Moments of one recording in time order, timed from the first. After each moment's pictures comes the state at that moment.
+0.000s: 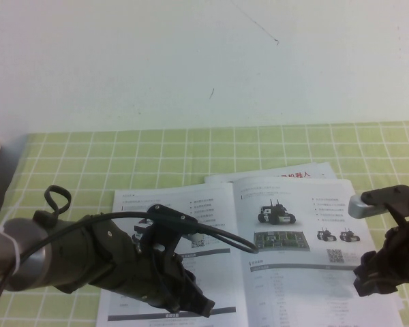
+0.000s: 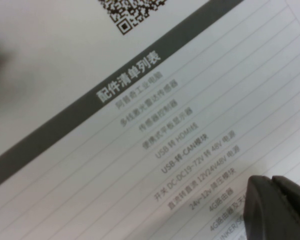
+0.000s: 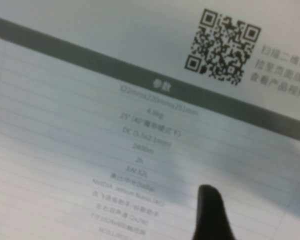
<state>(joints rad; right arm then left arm) 0.20 1.72 -0.82 0.41 0.62 -0.45 -0.53 1.75 -0.78 -0.97 0.34 0.87</state>
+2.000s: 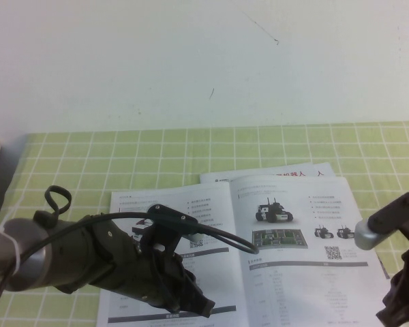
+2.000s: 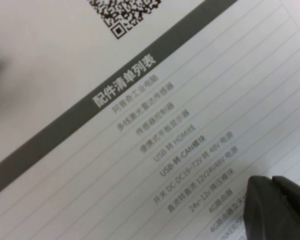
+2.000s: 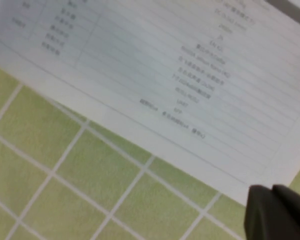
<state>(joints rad) 0.37 1.38 -0.73 0.16 0.77 -0.30 -0.53 1.75 -0.78 -0.97 0.34 0.88</state>
